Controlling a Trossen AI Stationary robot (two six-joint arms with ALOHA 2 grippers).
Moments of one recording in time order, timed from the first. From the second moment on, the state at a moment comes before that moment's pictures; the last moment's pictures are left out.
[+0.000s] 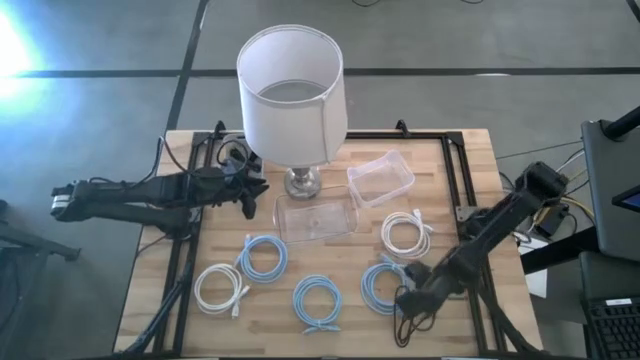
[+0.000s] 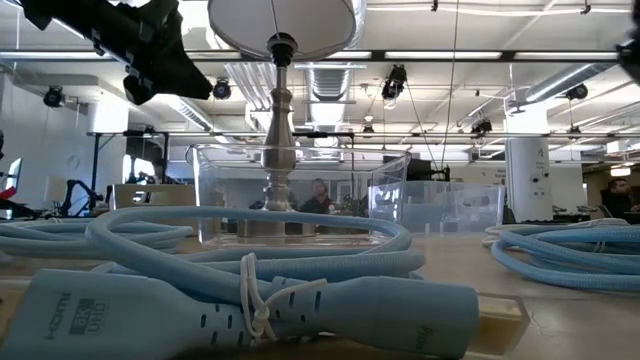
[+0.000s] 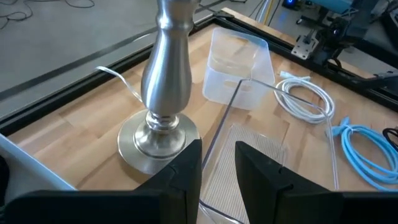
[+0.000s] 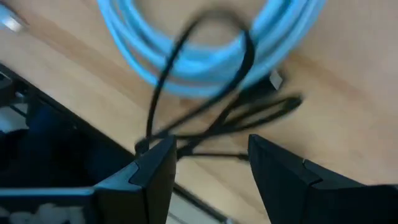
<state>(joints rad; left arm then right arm) 0.10 0.72 0.60 -0.30 -0.31 -0.40 0.77 1.45 0.82 -0.51 -0.10 1.91</state>
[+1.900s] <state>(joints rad) 0.10 0.74 0.60 -0.19 -0.32 -0.31 0.80 1.89 1.18 -0.49 0.03 1.72</state>
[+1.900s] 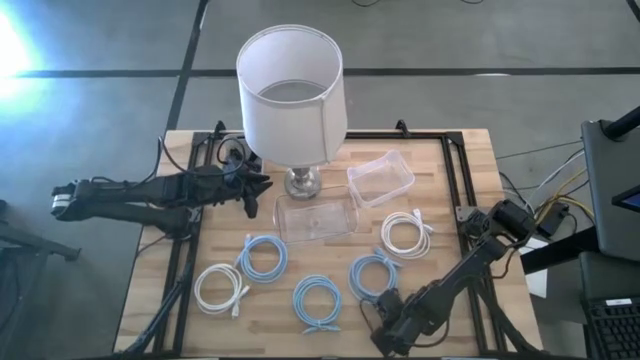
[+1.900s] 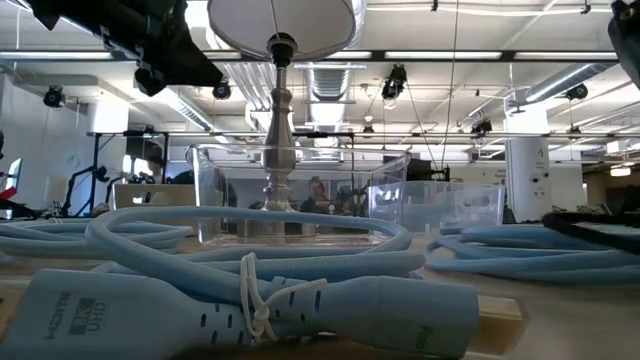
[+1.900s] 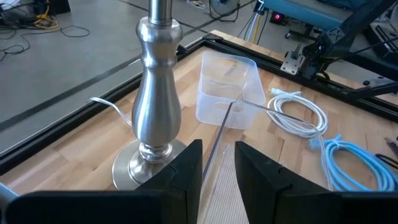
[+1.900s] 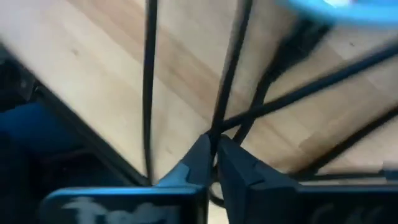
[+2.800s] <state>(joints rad) 0.08 0.95 0.60 0.04 0.09 -0.20 0.72 1.82 1.28 -0.49 0.40 0.96</state>
